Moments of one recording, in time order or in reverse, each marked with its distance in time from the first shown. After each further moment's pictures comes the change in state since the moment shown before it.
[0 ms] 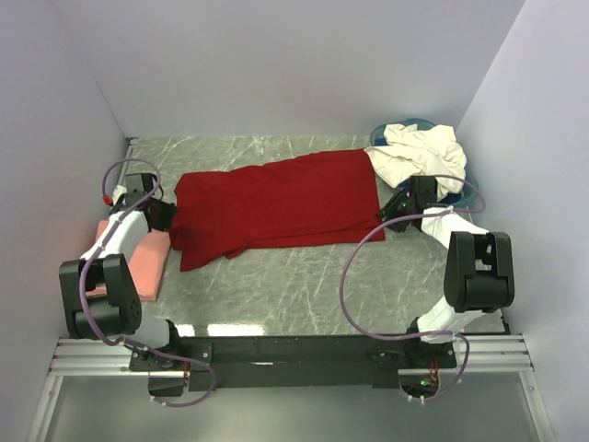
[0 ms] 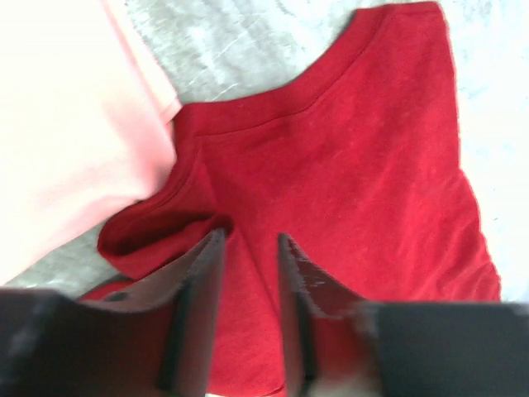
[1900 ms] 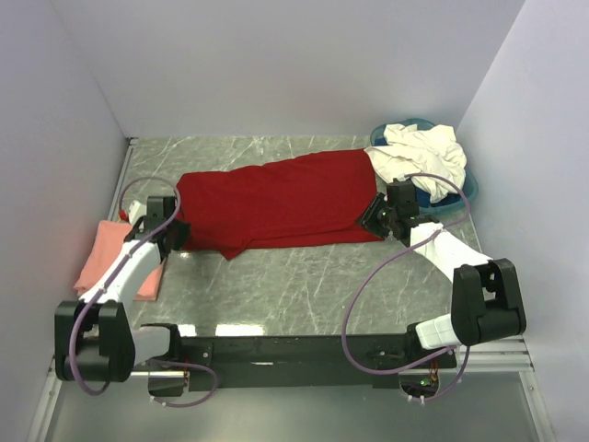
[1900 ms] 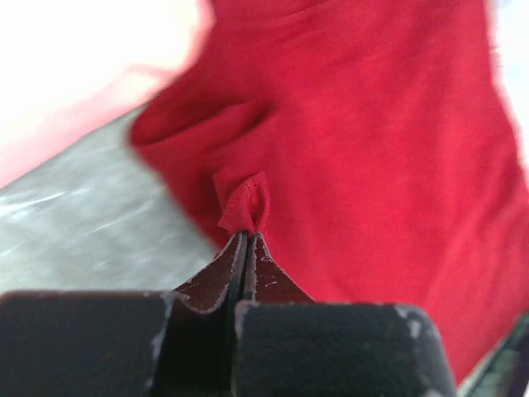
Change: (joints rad) left arm -0.188 -0.274 -0.262 0.021 -0.124 -0.070; right arm 0.226 -0.209 -0.101 0.004 0.051 -0.026
